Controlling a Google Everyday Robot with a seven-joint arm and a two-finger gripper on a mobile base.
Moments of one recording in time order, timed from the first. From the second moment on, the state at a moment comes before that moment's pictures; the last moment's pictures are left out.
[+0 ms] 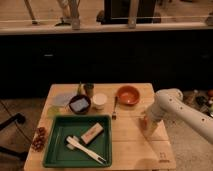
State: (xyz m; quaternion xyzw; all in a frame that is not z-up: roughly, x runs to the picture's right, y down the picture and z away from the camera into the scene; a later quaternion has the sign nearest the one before) arm 0.245 0.209 0.842 -0.34 -0.11 0.01 0.93
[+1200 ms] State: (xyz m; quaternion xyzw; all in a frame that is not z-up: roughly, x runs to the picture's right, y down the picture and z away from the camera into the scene) arm 0.285 0.200 0.847 -0.32 -0.11 0.05 0.94
